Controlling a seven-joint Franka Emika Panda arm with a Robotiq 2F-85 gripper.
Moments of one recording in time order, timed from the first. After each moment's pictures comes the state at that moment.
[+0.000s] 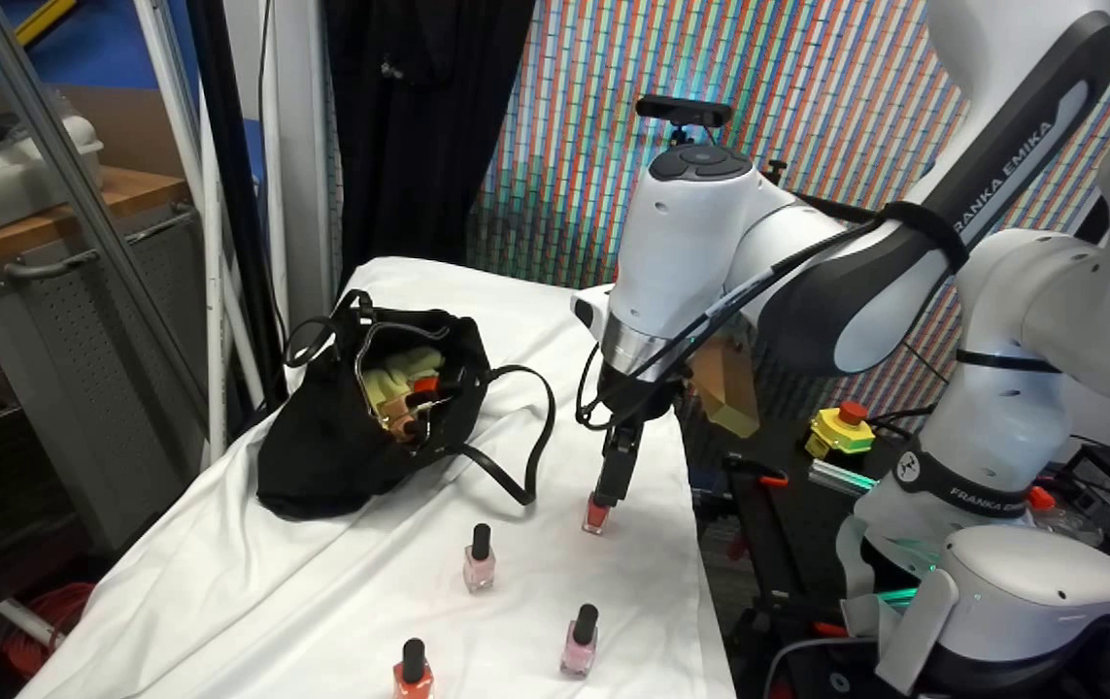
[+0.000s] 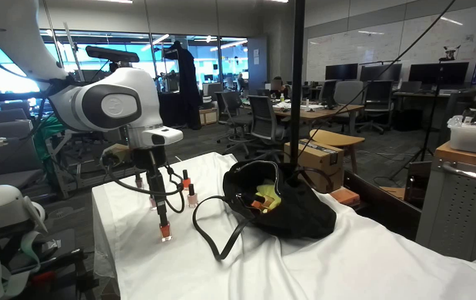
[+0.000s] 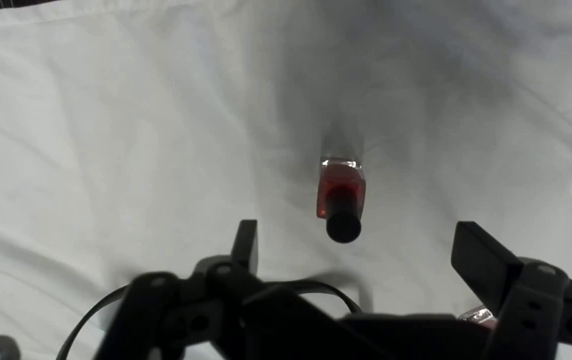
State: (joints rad) arm 0.14 -0.01 0.07 -2.63 -0.24 2.59 0.49
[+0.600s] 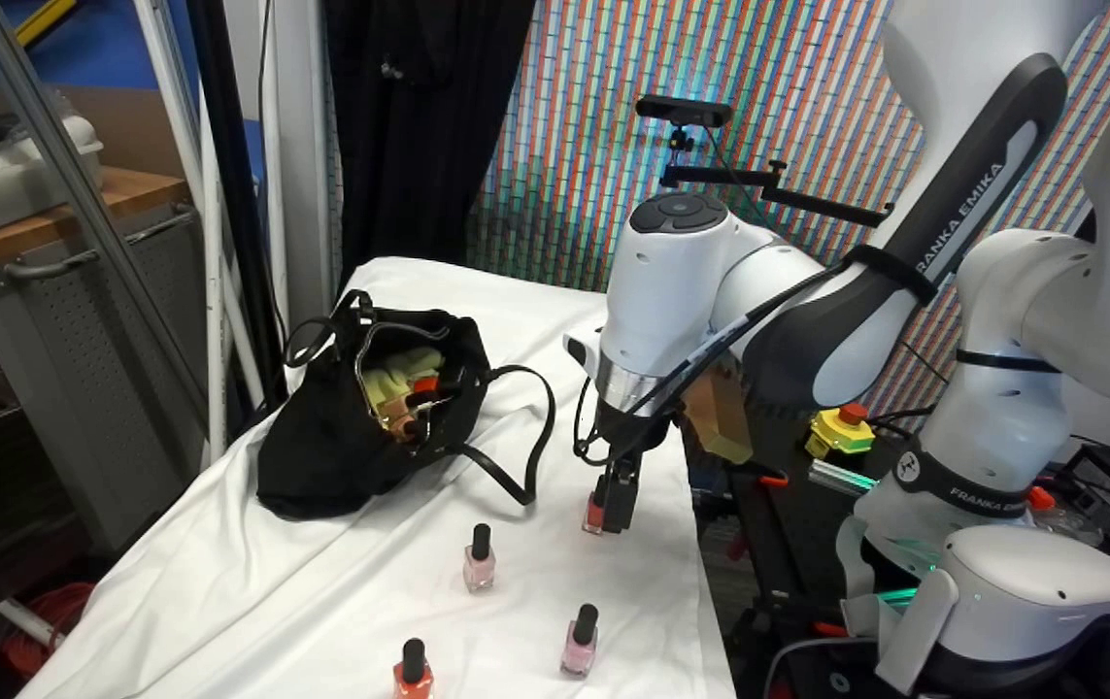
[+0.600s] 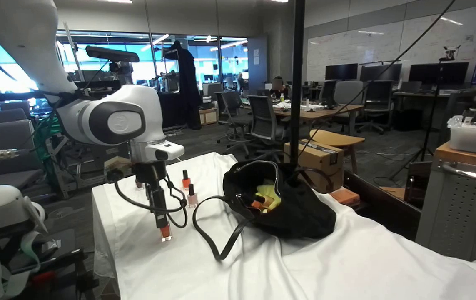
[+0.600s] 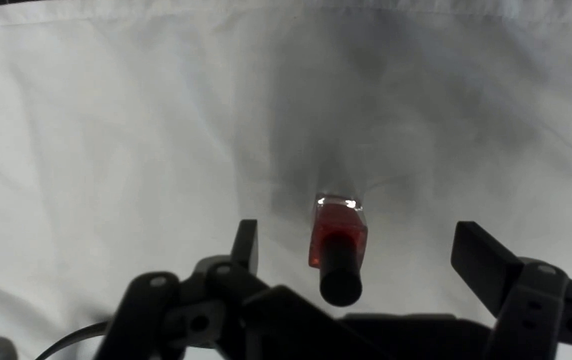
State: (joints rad) arm 0.14 0.09 0.07 -2.62 -0.24 2.64 0.44
